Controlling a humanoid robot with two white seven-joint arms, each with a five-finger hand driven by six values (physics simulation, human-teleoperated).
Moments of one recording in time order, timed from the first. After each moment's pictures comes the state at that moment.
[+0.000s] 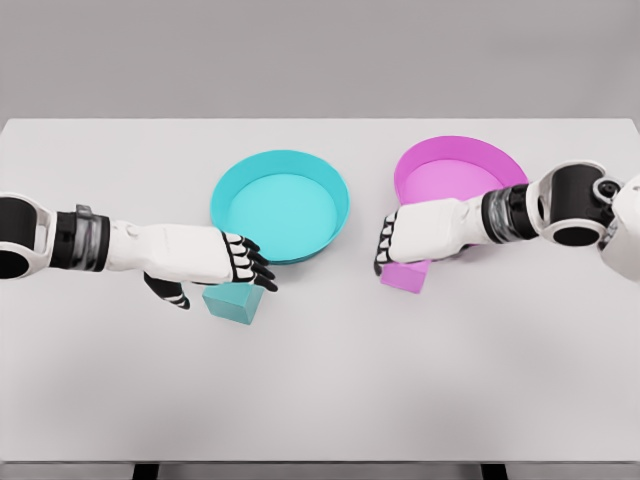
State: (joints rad) left arm -0.77 0.88 -0.95 -1.66 -0.27 -0.61 -0.61; right arm -0.96 -0.74 1.11 -1.55 0.57 -0.61 0.61
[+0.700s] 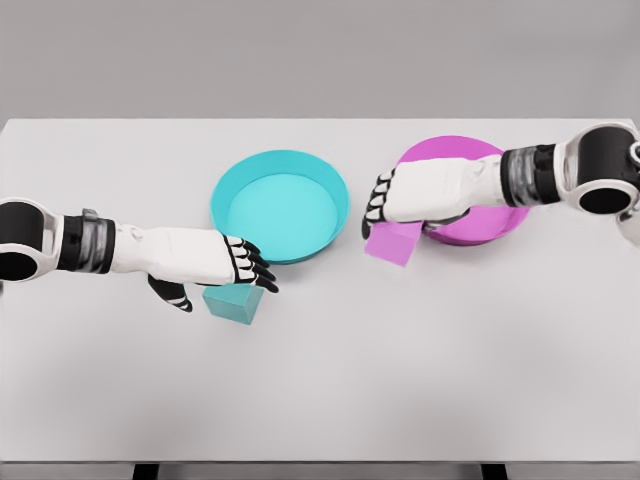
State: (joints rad) left arm -0.76 0.85 -0.95 -1.62 -0.28 -0.61 -0.61; right arm -0.99 -0.75 0.98 -1.55 0.39 -0.61 0.61
